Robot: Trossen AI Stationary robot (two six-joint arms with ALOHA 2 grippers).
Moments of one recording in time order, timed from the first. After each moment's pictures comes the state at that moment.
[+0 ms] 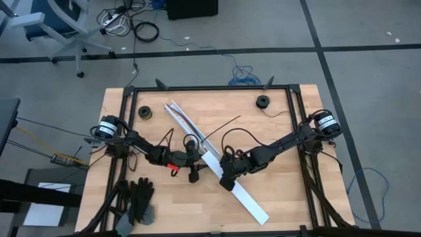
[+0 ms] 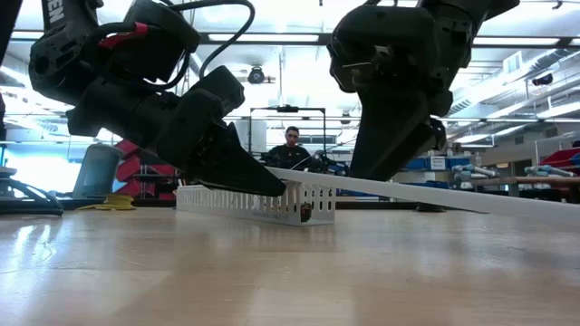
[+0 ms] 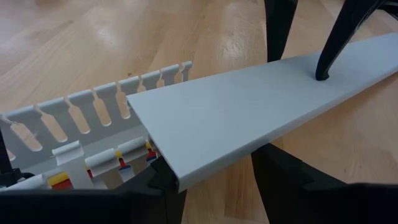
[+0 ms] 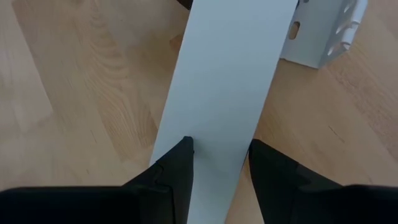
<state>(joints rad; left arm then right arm) -0.24 1.84 0.57 0.84 -0.32 -0.25 0.35 1.80 1.13 -0.35 0.21 0.85</state>
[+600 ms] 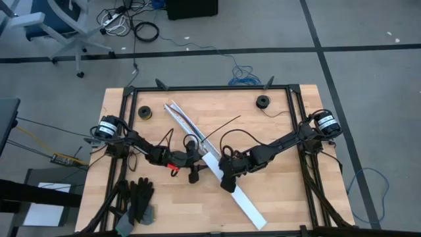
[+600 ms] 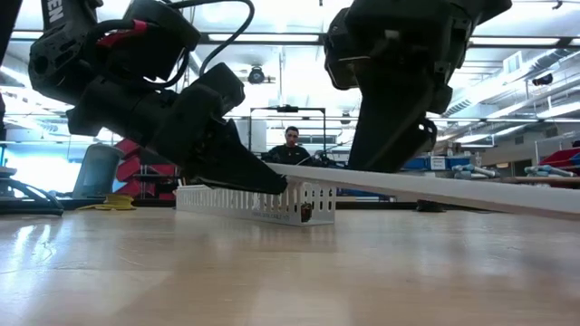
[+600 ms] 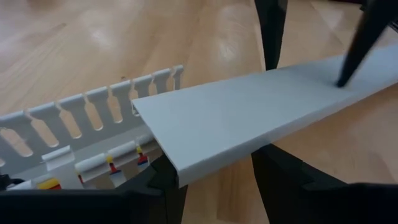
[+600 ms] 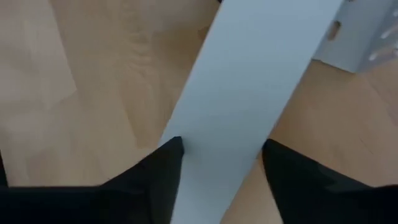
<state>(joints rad) -0.24 1.84 0.57 0.85 -0.31 -0.25 0.34 1.80 1.13 -0.31 0.11 0.76</state>
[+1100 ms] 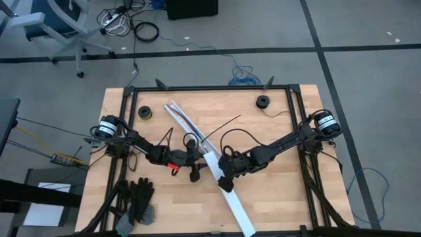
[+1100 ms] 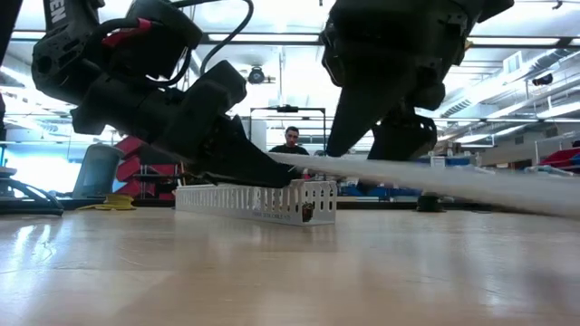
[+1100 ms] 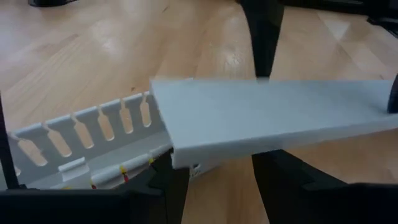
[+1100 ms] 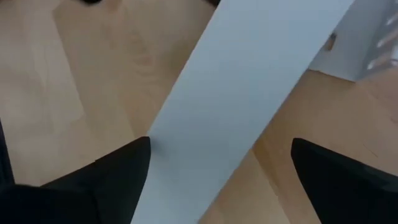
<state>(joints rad) -0.24 1.84 0.58 0.87 -0.32 -0.24 0.34 1.80 1.13 -0.28 0.16 0.84</state>
